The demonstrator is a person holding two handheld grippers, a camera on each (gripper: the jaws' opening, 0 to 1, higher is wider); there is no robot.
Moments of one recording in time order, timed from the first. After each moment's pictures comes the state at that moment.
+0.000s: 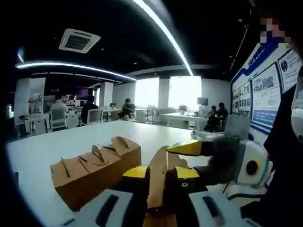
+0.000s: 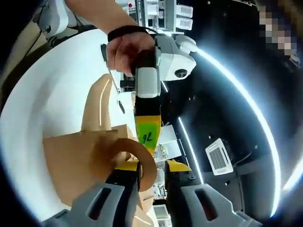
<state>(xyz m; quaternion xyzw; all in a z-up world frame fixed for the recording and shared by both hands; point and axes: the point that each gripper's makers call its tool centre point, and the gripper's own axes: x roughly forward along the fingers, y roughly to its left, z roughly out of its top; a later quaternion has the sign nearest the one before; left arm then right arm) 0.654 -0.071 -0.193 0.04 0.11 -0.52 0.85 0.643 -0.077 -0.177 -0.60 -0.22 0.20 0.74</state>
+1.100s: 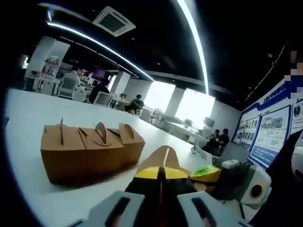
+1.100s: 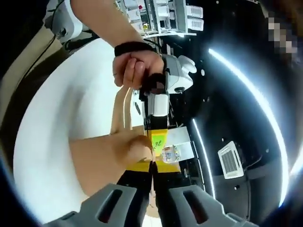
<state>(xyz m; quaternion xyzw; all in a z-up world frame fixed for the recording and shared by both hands) 0.673 -0.068 -0.202 -0.13 0.15 -0.49 0.85 0.623 -0.082 -0.201 -0.62 -0.18 0.25 0.72</state>
